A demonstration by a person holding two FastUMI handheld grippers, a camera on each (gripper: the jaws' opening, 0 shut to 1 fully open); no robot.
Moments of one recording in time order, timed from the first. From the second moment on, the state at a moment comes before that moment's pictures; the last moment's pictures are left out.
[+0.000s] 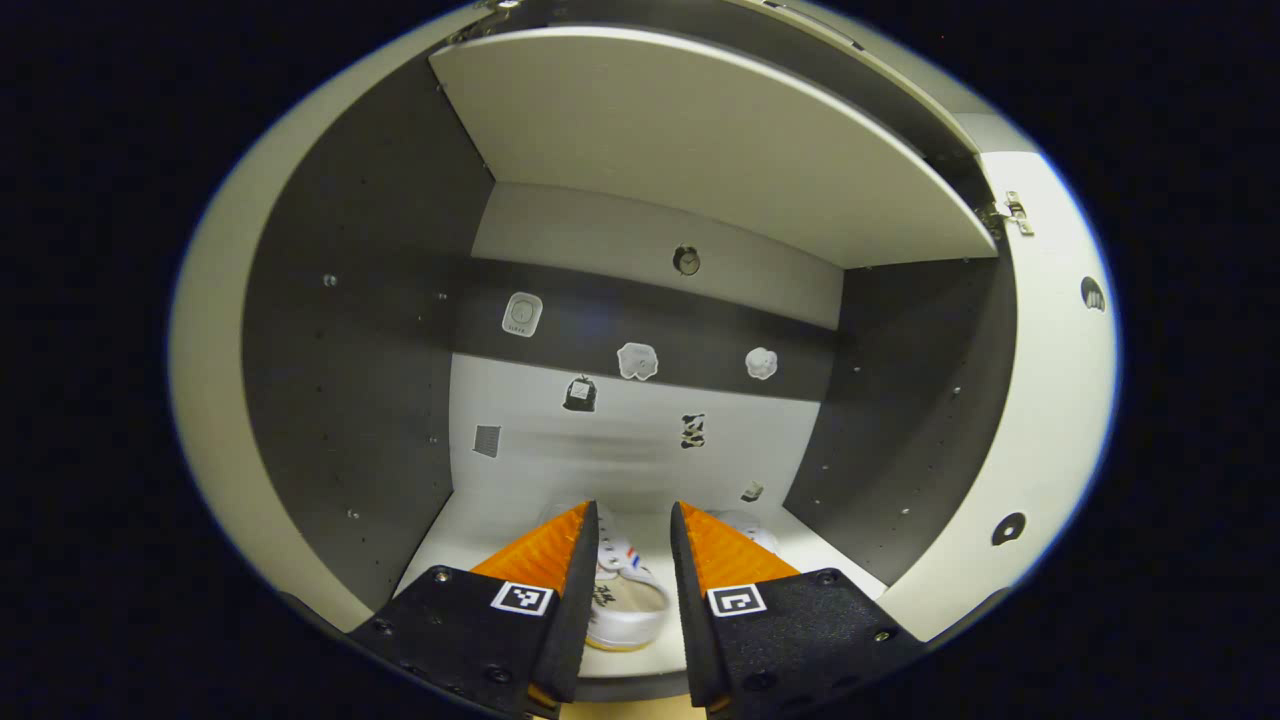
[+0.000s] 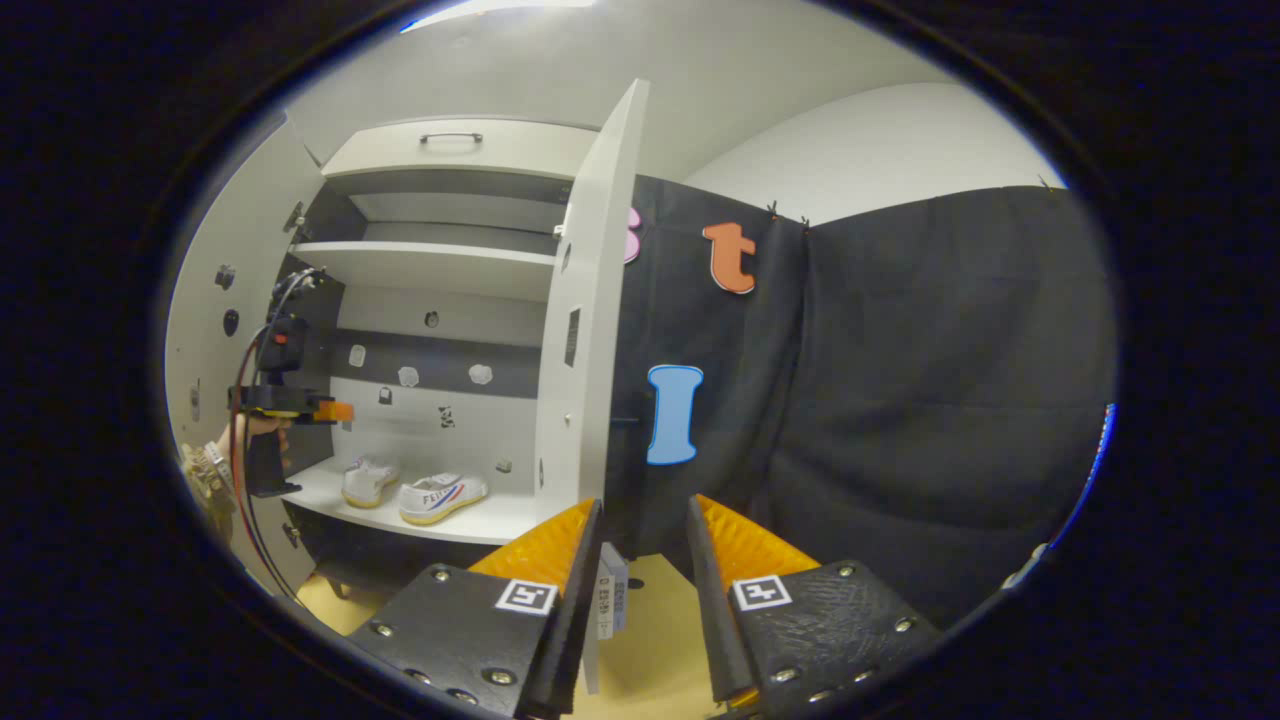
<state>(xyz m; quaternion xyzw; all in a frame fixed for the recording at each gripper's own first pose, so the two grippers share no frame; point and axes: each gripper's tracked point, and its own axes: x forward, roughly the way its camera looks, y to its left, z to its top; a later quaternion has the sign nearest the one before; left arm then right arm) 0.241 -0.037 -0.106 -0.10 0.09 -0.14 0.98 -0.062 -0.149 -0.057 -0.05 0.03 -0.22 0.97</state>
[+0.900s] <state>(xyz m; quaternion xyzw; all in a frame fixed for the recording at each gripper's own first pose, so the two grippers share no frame) 0.079 0.020 -0.011 -0.07 0.00 -0.07 1.00 -0.030 -0.086 -0.055 -0.04 0.02 -0.04 1.00</state>
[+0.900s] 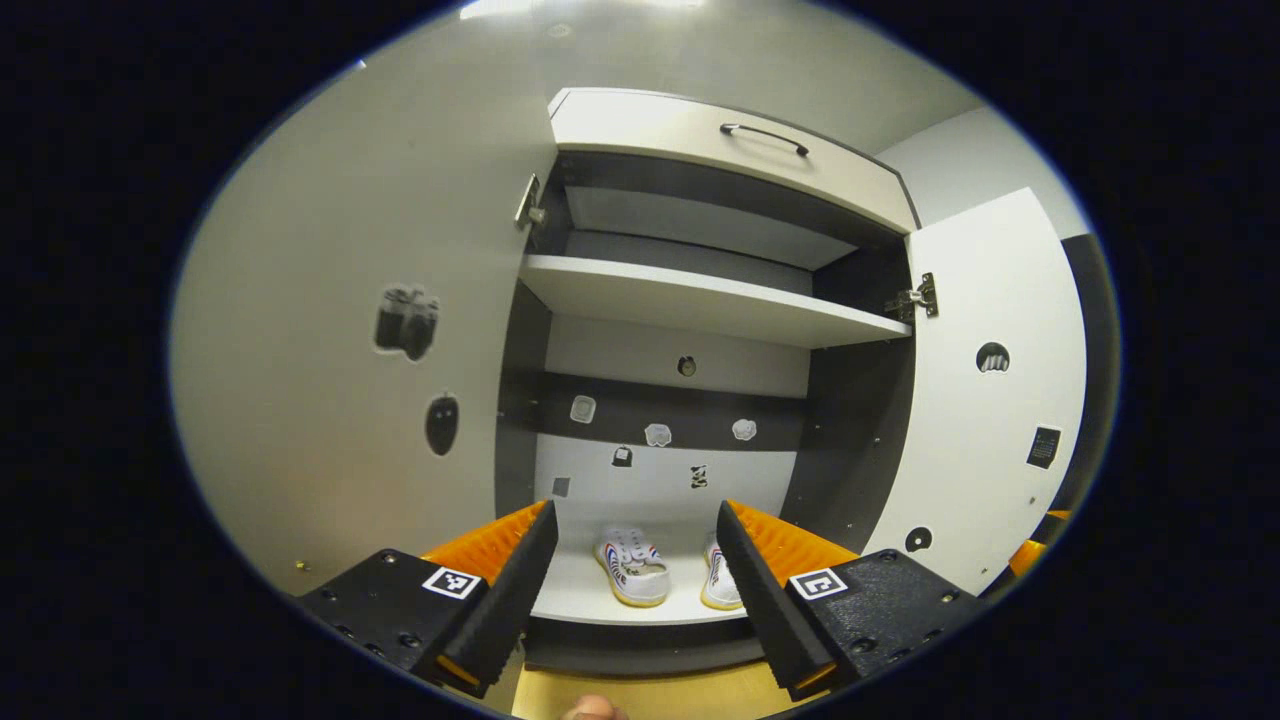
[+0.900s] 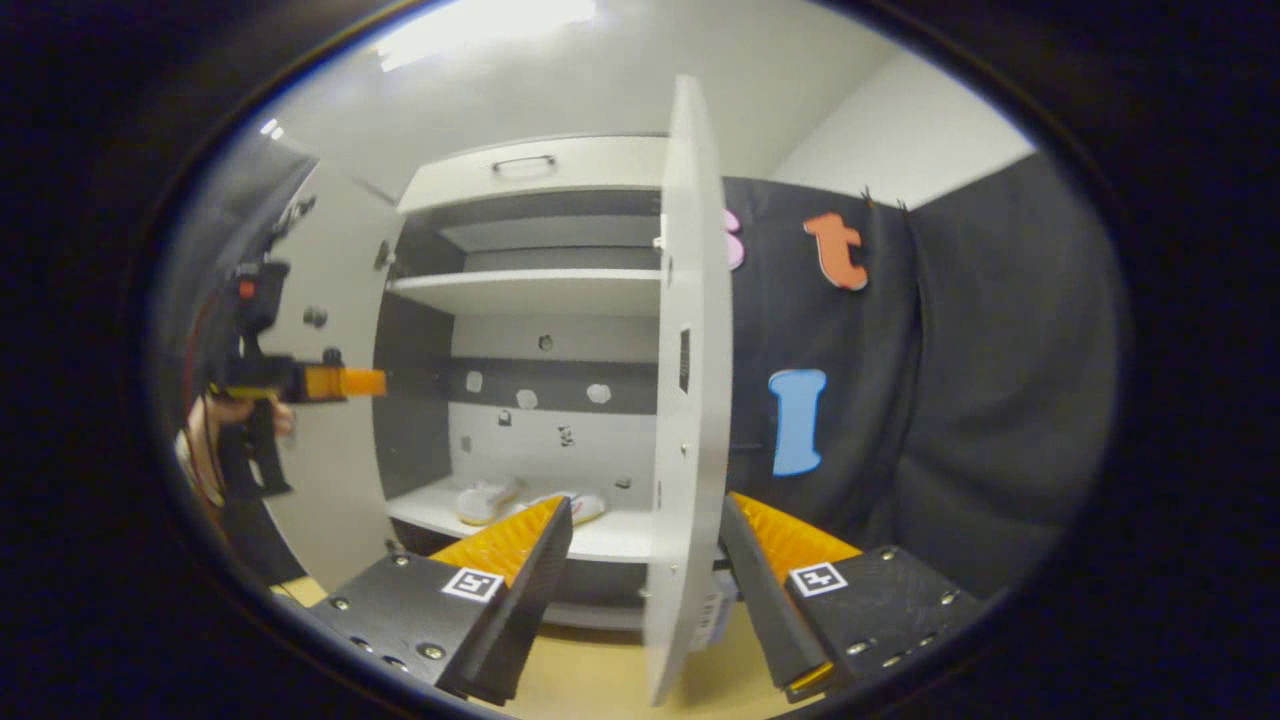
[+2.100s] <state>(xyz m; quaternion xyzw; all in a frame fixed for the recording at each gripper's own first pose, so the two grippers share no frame) -0.052 0.157 0.012 -0.04 0.00 0.08 1.00 0.002 0.136 -0.049 0.14 0.07 0.23 0.96</state>
